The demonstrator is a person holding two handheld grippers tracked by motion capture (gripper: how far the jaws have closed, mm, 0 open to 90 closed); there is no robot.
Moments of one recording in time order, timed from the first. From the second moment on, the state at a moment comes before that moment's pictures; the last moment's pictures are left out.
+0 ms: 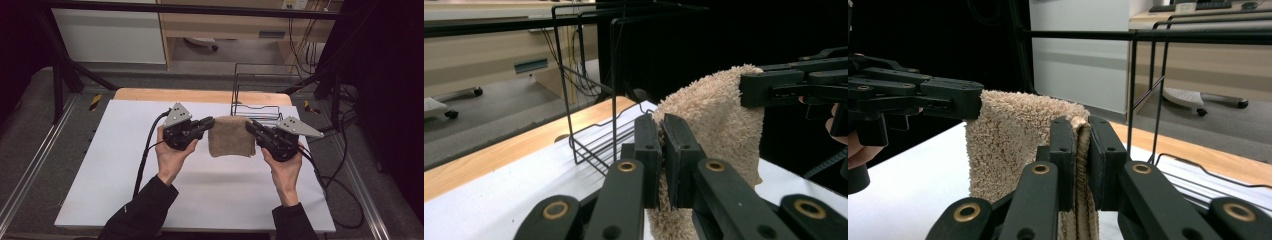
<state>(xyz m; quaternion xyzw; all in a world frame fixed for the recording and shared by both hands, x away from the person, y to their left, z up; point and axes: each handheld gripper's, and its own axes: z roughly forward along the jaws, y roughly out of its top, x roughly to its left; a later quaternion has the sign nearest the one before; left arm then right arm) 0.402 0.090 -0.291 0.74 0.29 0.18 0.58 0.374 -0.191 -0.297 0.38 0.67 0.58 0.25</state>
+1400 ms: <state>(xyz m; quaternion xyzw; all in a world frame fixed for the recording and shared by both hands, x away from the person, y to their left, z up) 0.439 0.041 -0.228 0.70 0.25 0.19 0.64 0.390 -0.230 -0.235 0.38 0.62 0.60 0.33</state>
